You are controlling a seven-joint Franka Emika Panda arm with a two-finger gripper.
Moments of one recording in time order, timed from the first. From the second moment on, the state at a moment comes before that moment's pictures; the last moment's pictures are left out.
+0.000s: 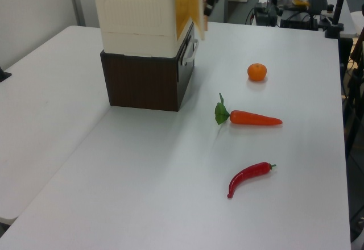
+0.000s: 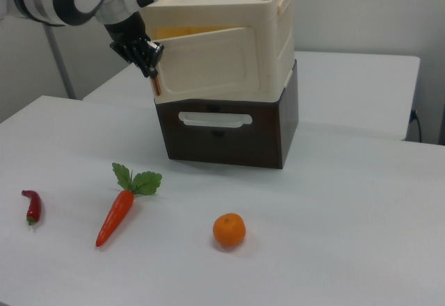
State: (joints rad) arm 0.30 0.18 -0.28 -1.44 0.11 1.97 -0.03
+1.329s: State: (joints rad) arm 0.02 0.05 -0.06 -1.49 0.02 1.48 0.15
